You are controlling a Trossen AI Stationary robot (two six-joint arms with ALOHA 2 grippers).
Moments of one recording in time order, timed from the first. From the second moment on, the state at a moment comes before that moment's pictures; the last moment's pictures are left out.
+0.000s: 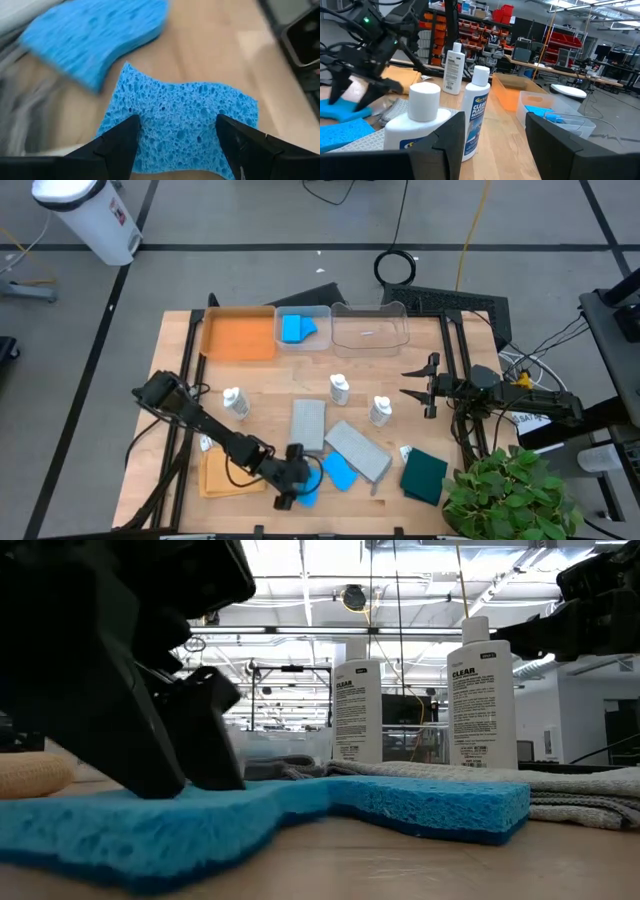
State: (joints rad) left arm -0.56 1.90 0.97 0.04 -0.09 -0.42; right arm -0.12 0.02 0.01 0.04 -0.03 -0.20
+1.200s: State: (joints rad) left arm -0.53 1.79 0.97 -0.28 -0.13 -1.10; right arm -0.12 0.02 0.01 0.04 -0.03 -0.20
